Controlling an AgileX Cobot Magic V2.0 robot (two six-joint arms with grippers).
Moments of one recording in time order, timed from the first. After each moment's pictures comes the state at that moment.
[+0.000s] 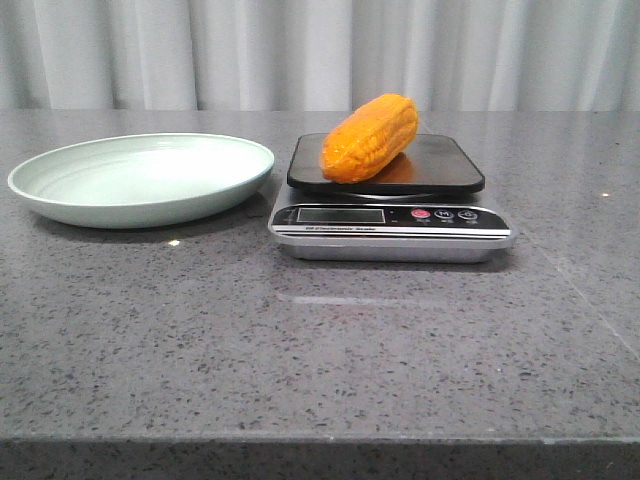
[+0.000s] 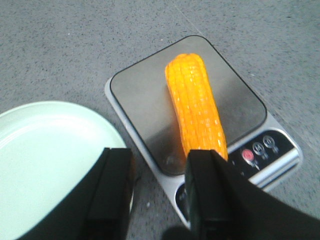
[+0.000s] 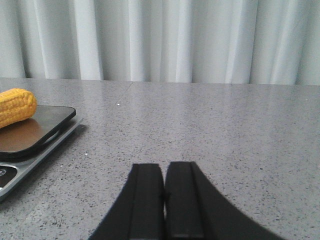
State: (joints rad) left arm -0.67 1.40 -1.35 0.21 0.77 -0.26; right arm 0.05 -0.01 0.03 0.02 0.01 0.04
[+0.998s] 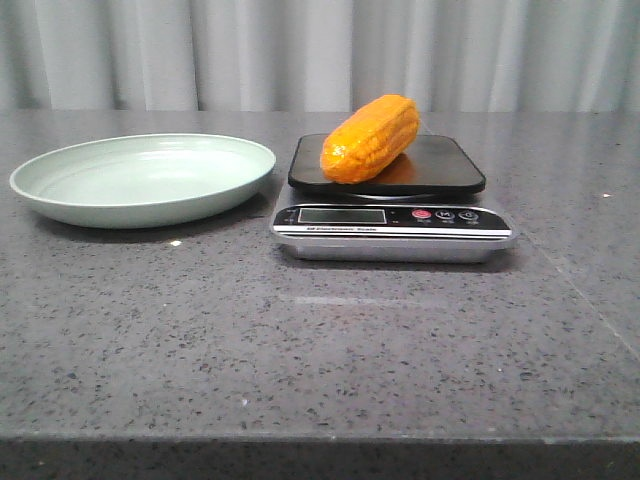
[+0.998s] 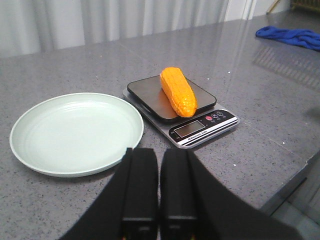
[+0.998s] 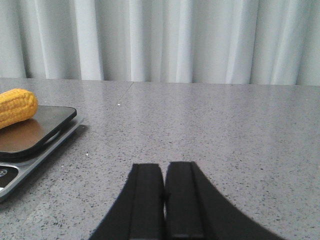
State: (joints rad) left arm -0.67 0.24 -0.55 0.17 0.59 -0.22; right arm 0.05 -0.01 0.03 0.02 0.01 0.04
